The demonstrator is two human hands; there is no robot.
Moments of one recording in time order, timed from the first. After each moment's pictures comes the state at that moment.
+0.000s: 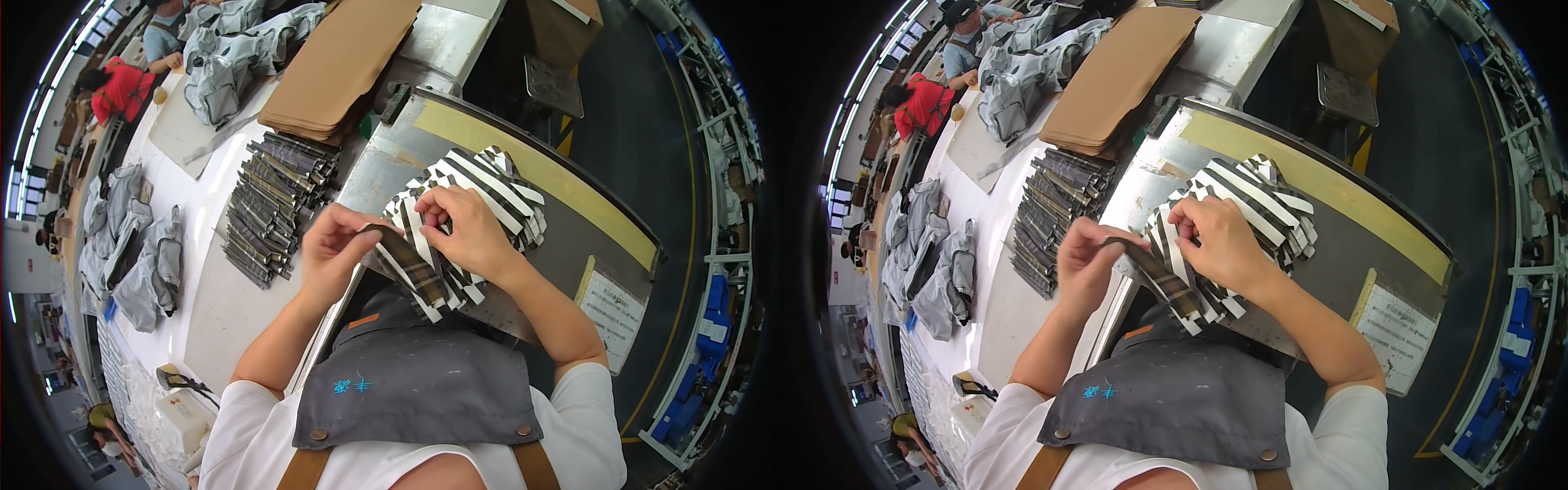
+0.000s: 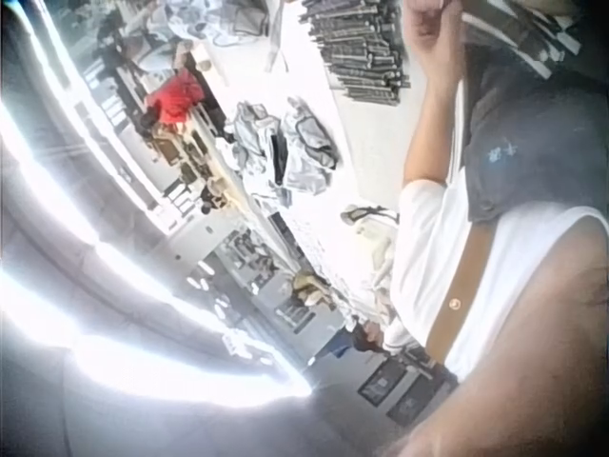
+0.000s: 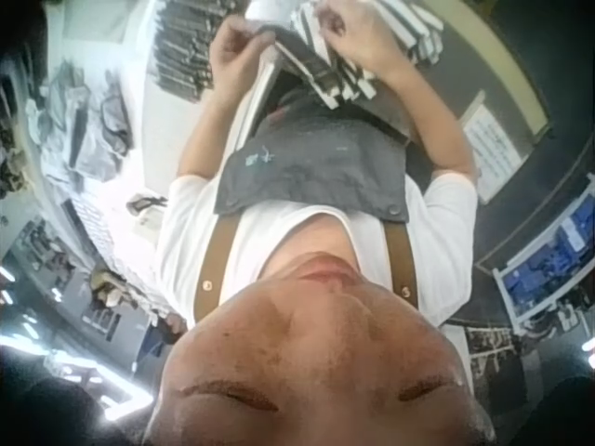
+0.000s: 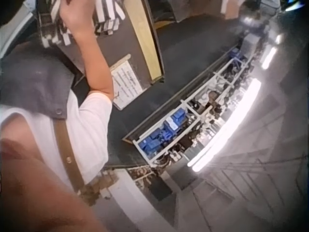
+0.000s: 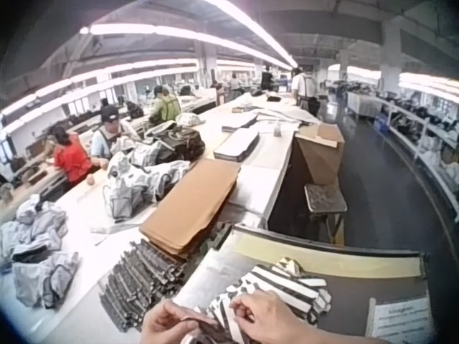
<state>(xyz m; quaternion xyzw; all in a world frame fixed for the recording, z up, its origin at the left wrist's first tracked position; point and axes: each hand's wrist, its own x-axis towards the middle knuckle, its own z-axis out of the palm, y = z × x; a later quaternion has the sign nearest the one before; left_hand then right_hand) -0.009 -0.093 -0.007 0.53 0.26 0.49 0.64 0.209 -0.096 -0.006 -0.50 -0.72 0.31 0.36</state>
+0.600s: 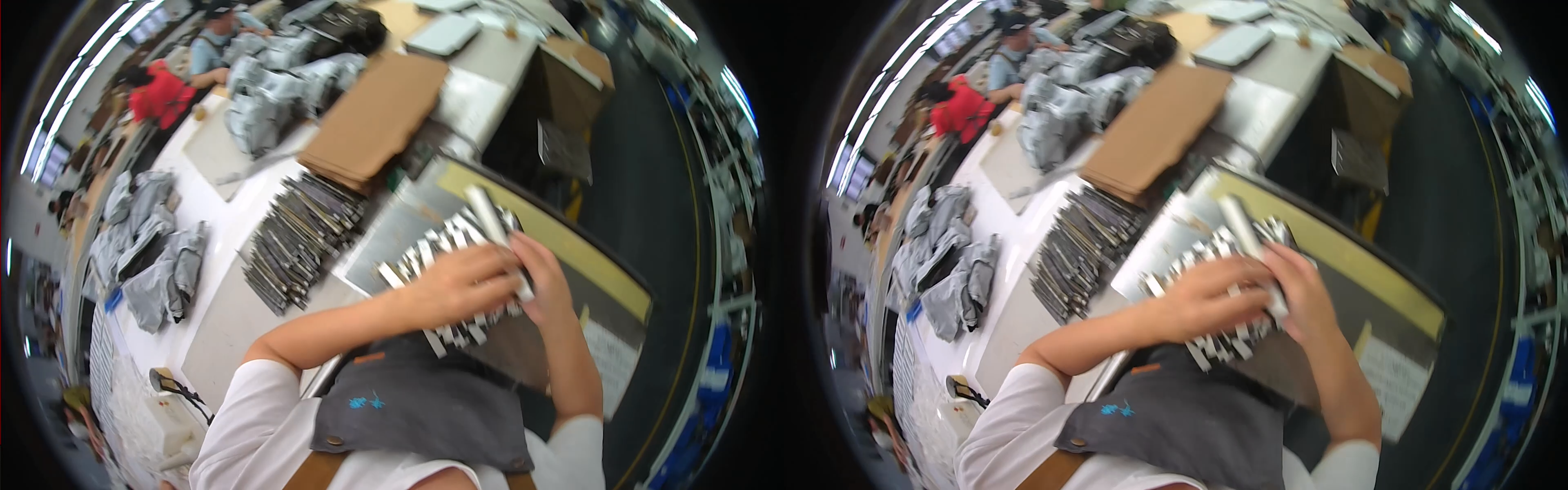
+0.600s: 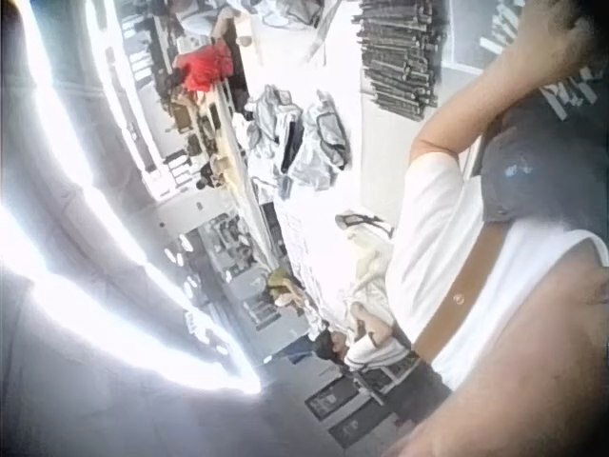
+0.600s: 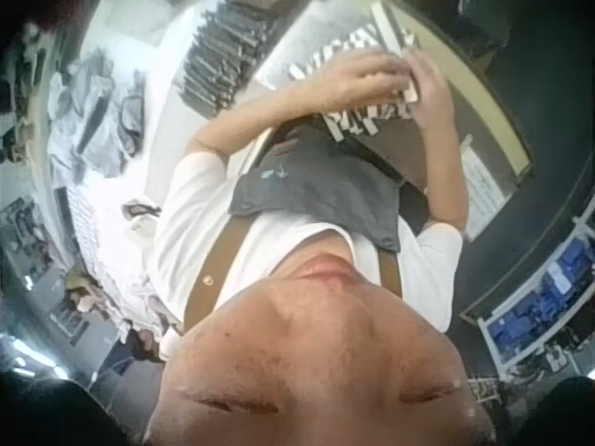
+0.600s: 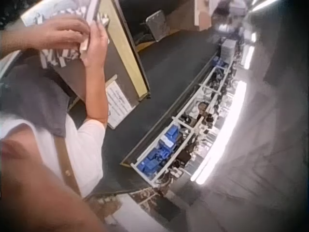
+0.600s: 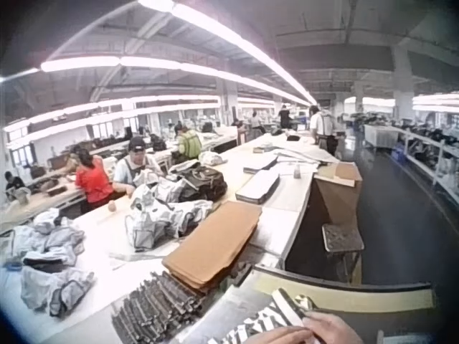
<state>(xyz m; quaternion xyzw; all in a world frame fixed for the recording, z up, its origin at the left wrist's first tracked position) 0.082 -0.063 0.026 0.88 0.04 0.45 0.16 0.252 -0.115 0.037 -0.47 -0.28 0.63 0.55</state>
